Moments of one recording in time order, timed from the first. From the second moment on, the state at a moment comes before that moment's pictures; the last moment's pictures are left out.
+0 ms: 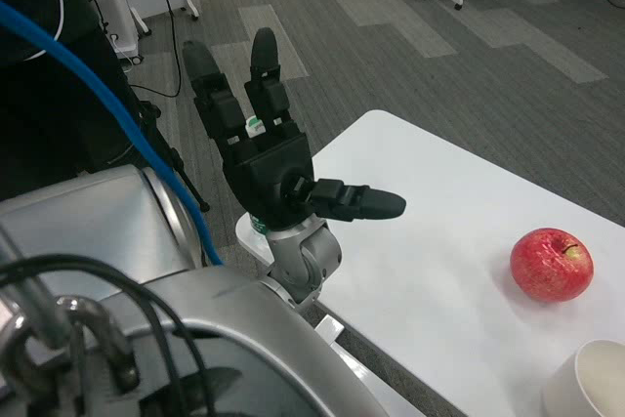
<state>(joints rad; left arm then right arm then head) 0.05 -0.11 0.37 0.07 0.20 -1.51 0.83 -0.38 -0.40 0.07 0.30 0.35 -0.52 -0.19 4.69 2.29</state>
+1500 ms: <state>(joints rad) 0.08 -0.12 0.42 0.03 0.27 -1.52 0.80 -0.38 -0.40 0.07 0.30 0.35 -0.54 -0.19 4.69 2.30</state>
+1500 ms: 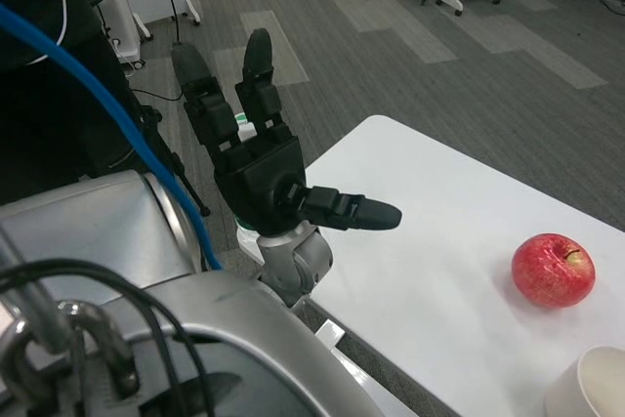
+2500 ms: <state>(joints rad) -0.03 -0.08 0.31 -0.12 0.25 -1.51 0.53 -0.38 -0.40 0.07 0.33 0.36 -0.54 -0.19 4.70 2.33</state>
